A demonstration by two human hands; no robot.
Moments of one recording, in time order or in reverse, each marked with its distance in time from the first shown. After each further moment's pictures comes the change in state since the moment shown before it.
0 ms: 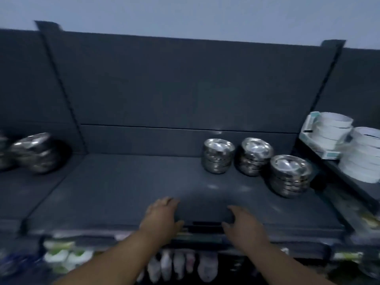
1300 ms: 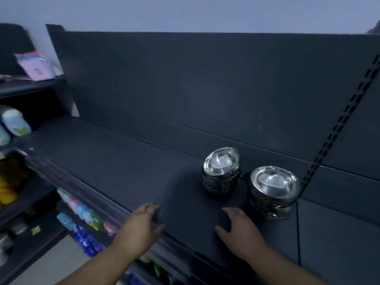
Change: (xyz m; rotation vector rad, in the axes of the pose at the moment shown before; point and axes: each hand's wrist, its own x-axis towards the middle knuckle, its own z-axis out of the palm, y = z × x) left_hand -0.147 -0.644 -0.210 -0.157 0.193 -0.573; right_hand 0.086 -0.629 0.288 0.039 -0.274 -0.531
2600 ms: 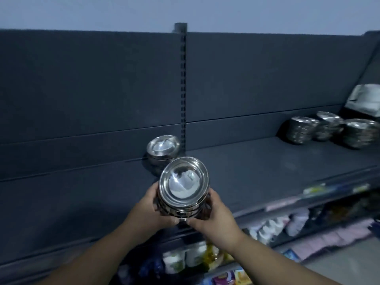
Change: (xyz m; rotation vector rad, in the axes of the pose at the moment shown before) left_hand -0.048 0.139 0.021 -0.837 -0.692 0.498; right_hand -0.190 -0.010 -0.005 0.833 0.552 0.348
